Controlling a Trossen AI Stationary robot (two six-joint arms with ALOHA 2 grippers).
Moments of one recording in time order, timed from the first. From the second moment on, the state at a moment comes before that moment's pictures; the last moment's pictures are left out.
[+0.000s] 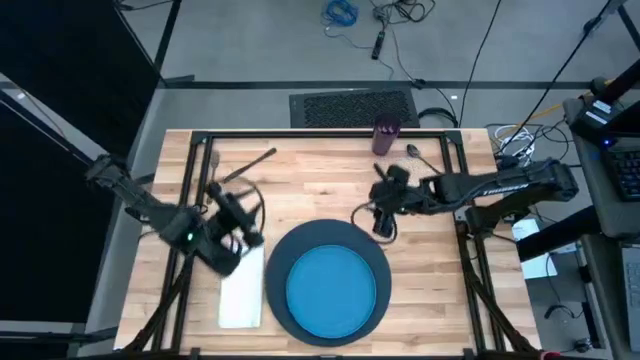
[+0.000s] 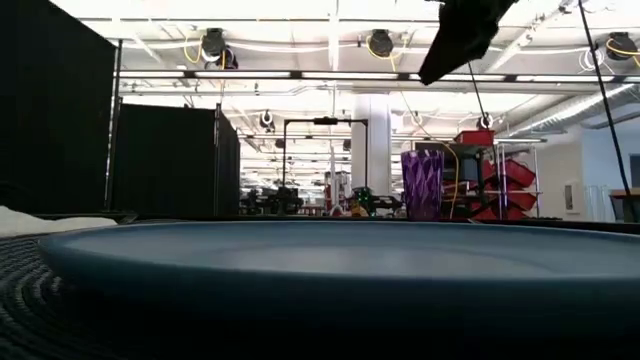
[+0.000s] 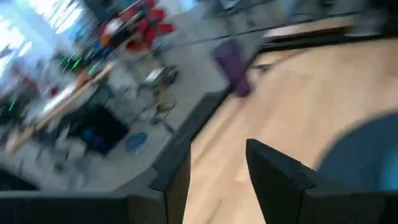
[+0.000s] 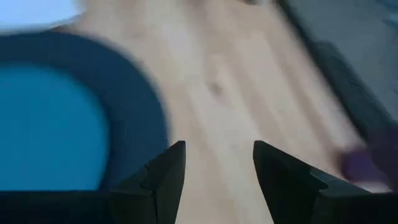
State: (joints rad) left arm -0.53 1.19 1.07 -1.02 -1.23 -0.67; right arm 0.12 1.26 1.03 -0.60 0.33 0.18
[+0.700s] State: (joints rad) left arm 0.71 1.03 1.02 -0.87 -0.44 -0.33; right arm 0.00 1.26 0.80 -0.08 0.21 -0.01
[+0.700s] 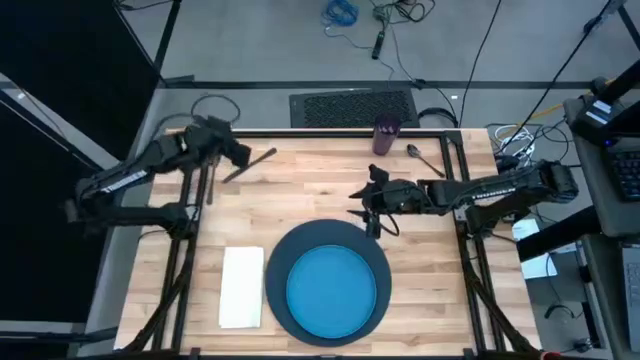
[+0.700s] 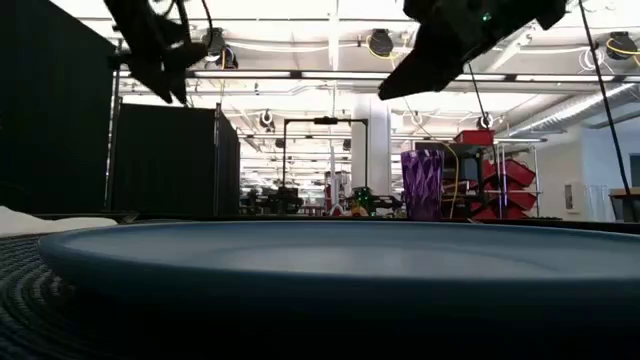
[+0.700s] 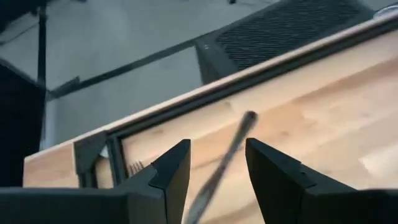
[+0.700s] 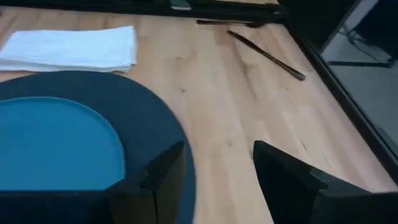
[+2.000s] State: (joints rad) left arm 0.92 1.35 0.79 -1.01 -0.20 -0.45; right arm 0.08 1.34 0.80 -0.22 0.15 0.05
